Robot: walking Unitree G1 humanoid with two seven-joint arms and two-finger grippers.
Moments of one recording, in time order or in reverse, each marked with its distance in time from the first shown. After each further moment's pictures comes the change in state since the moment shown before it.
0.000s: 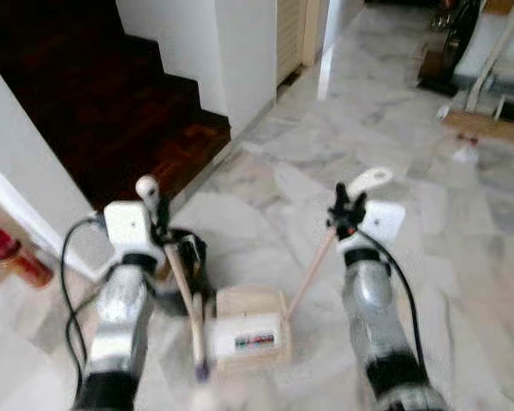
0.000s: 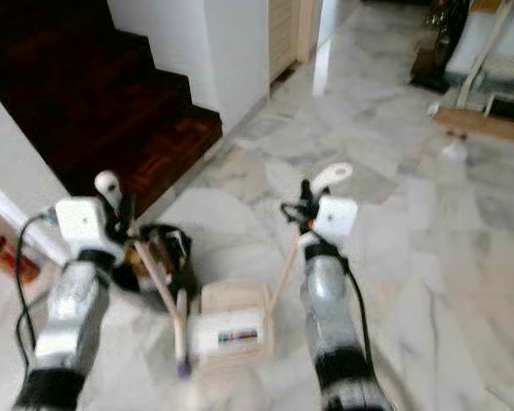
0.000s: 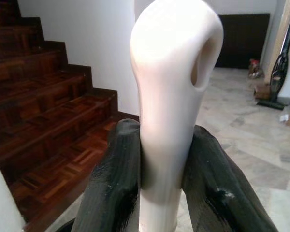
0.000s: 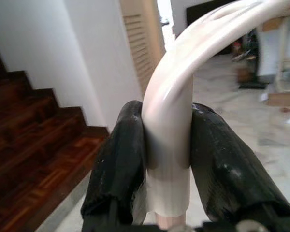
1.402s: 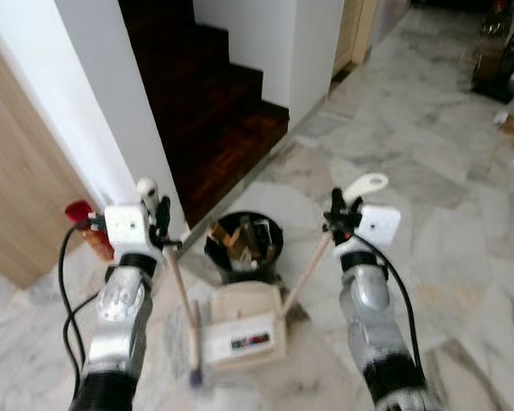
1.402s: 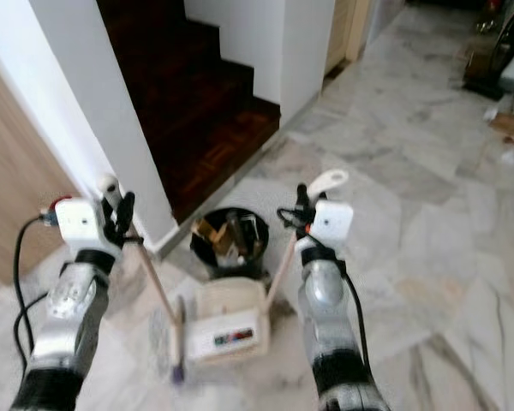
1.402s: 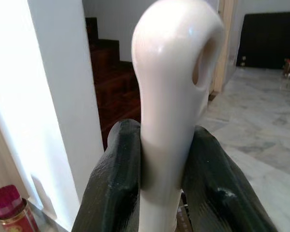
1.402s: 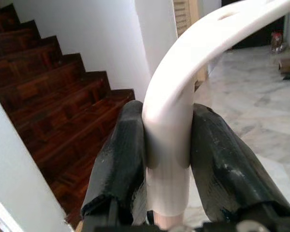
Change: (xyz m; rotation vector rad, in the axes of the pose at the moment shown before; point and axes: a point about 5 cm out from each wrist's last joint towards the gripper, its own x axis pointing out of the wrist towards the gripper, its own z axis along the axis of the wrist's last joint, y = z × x) left arm -0.001 0.005 0.001 0.020 -0.003 0.002; right arm -0.003 0.006 -0.004 0.006 0.015 0.023
